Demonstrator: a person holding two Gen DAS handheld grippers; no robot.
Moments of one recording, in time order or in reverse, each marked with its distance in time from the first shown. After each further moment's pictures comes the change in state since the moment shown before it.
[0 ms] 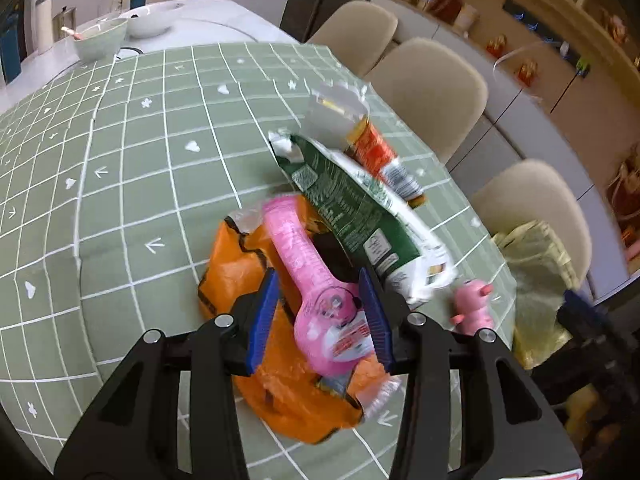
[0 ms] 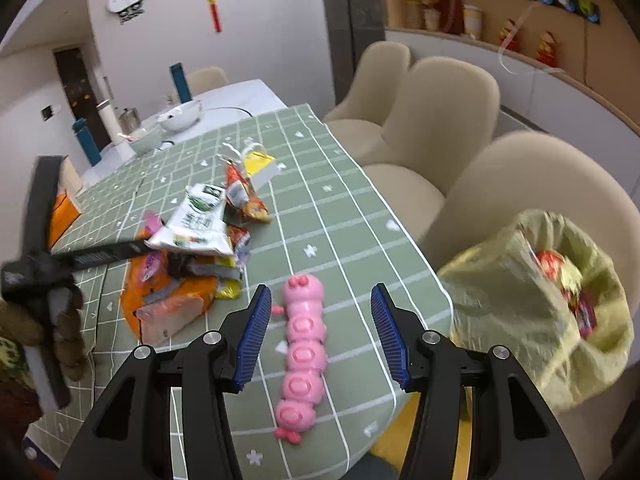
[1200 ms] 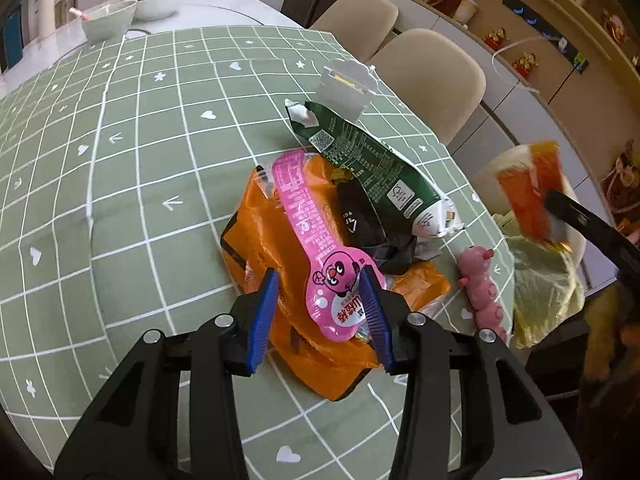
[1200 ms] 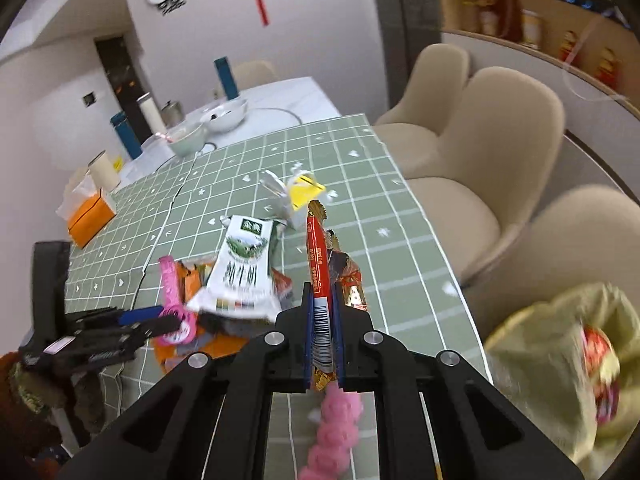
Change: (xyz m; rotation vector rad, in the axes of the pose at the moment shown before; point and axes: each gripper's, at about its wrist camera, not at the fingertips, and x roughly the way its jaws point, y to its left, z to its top) left arm -0.012 0.017 -0.022 0.006 0.027 -0.008; right arm 0.023 0.007 0.044 -0.027 0.029 0.145
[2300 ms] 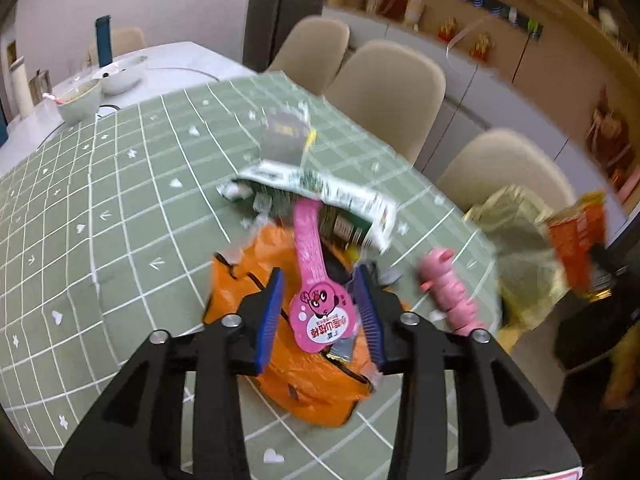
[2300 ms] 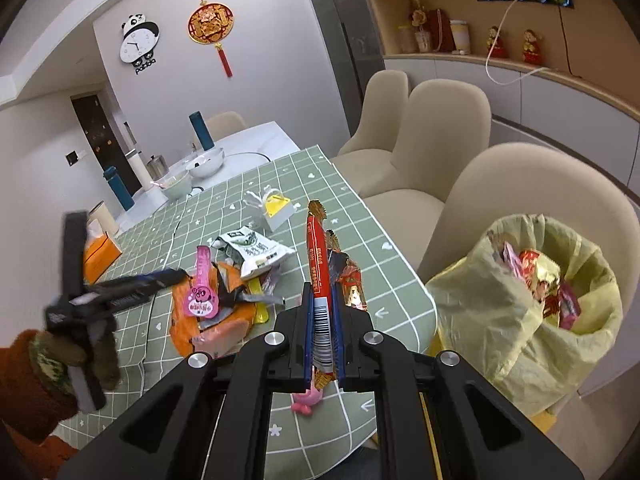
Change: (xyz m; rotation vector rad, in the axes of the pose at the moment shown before) left arm -0.023 -0.049 0.003 0.216 -0.099 0.045; right arm -0.099 -0.020 -0.069 0.138 -0.143 -0.046
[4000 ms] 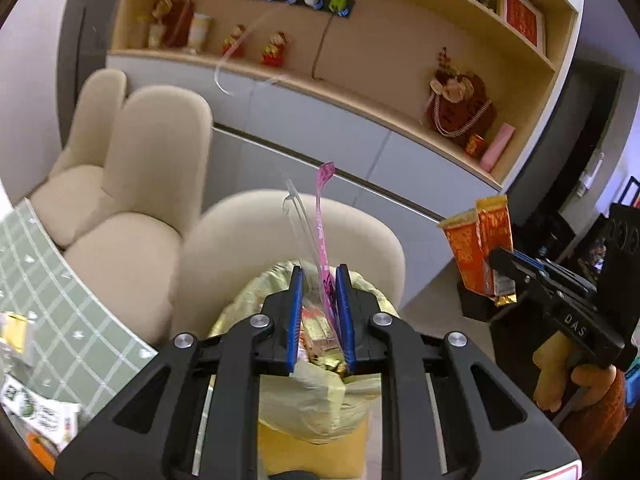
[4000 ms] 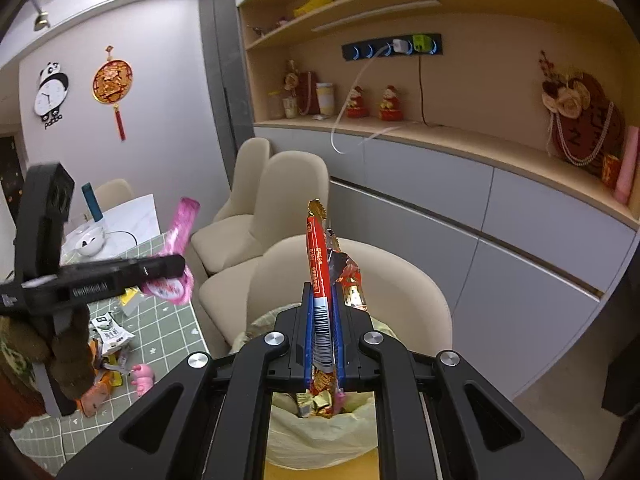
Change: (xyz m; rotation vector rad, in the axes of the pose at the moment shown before) left arm 0.021 -0.294 0.143 0.305 -0.048 -0.559; right arm -0.127 -0.181 0.063 0.093 -0.194 -0.384
